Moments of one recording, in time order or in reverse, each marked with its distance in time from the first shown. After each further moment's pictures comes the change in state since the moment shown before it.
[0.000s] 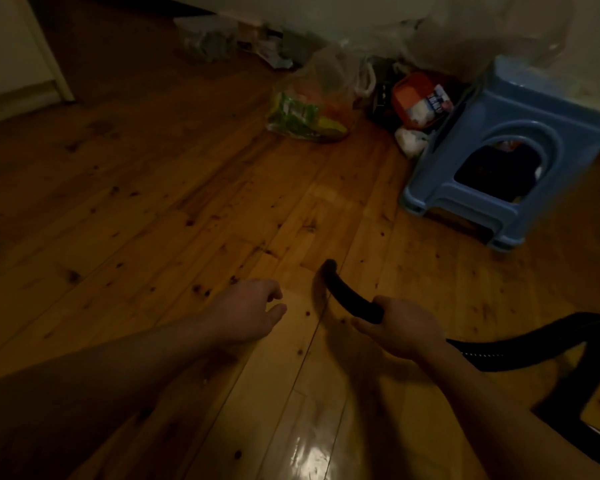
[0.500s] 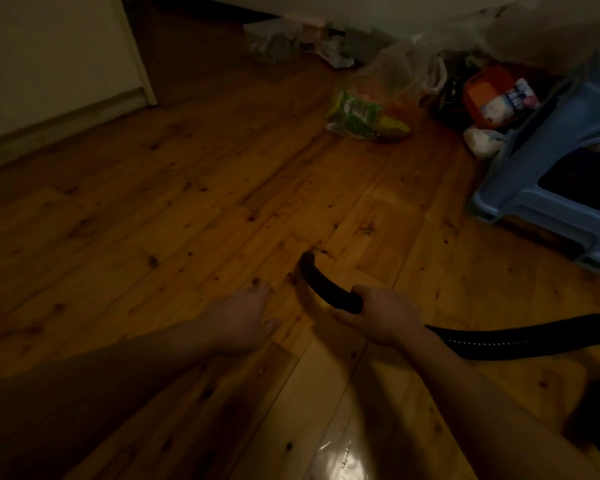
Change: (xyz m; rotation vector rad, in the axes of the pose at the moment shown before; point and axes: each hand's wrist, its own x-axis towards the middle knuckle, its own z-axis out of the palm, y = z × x) left_hand -0.050 -0.062 -0.021 0.080 -0.101 -0.201; right_hand 0.026 -0.103 0.006 0.027 -0.045 -0.280
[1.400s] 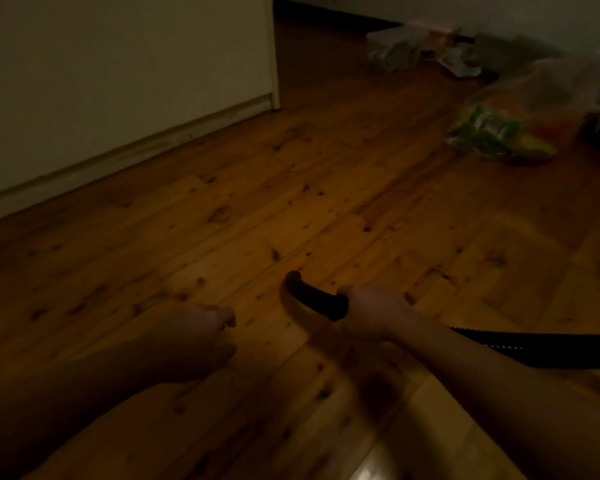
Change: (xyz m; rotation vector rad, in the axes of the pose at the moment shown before) left_hand -0.141 -0.178 -0.041 0.160 -0.030 -0.318; right_hand 0.036 -0.216 -0.002 -0.074 -0.309 -0.323
